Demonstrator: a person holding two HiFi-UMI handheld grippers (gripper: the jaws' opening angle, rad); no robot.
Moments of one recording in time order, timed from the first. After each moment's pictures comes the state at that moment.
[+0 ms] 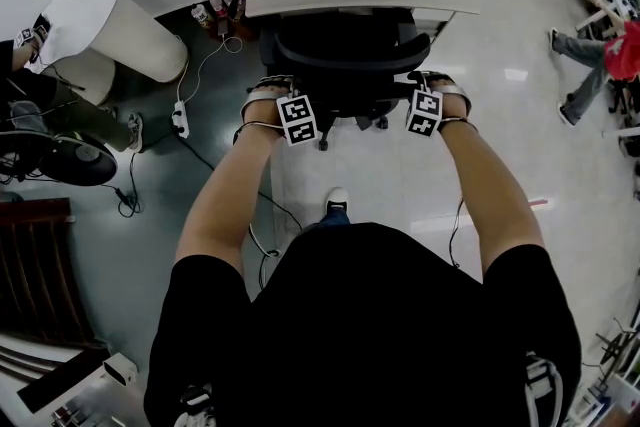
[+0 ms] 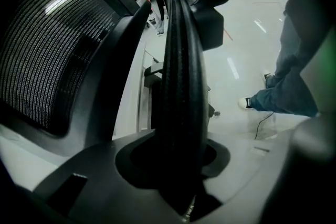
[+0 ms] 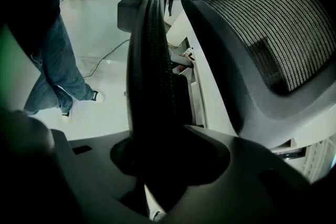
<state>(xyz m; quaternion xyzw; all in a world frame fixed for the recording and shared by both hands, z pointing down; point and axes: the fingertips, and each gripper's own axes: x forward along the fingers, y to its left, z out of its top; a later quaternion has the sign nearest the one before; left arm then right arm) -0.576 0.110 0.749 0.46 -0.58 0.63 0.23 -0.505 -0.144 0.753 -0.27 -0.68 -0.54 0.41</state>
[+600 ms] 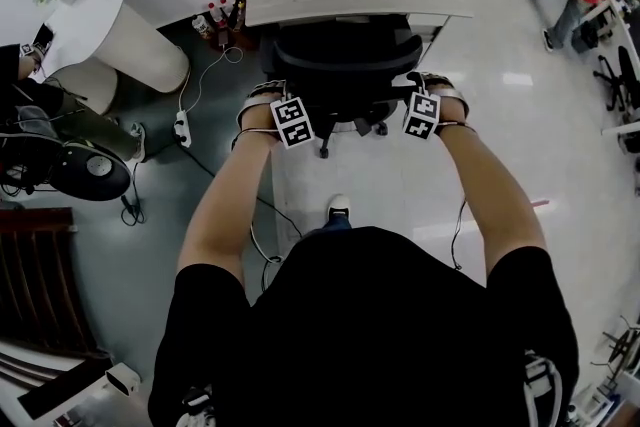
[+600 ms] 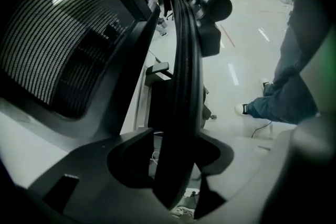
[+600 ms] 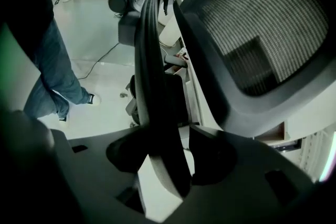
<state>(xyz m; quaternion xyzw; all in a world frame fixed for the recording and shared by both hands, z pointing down) -0.568 0.124 0.741 0.46 -0.60 0.61 0.25 -0.497 -0.143 0.734 -0.24 -0.70 -0.53 0.41</state>
